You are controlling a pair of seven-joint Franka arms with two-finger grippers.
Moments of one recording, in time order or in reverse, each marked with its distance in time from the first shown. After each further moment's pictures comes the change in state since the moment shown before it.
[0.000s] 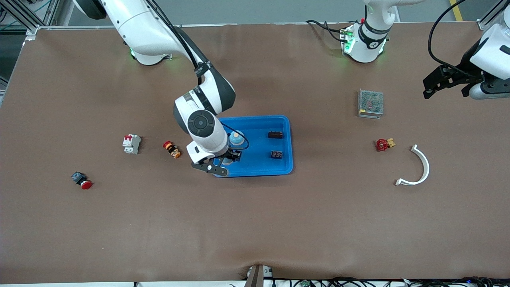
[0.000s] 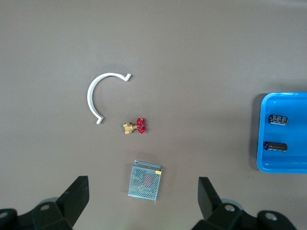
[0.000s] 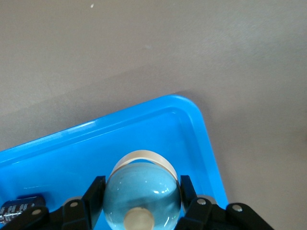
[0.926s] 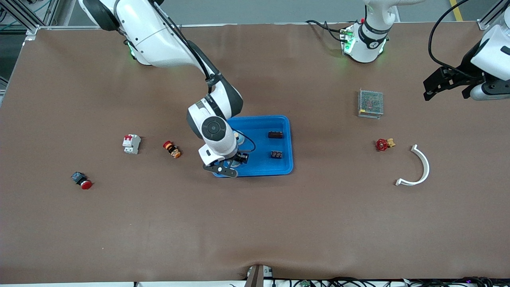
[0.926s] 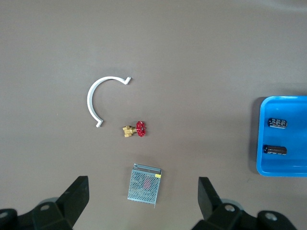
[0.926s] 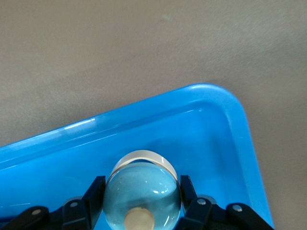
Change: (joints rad) left arm 0.001 0.001 0.000 -0.001 0.000 0.014 0.000; right arm 0.033 0.107 -0.001 0.000 0.000 0.125 0.012
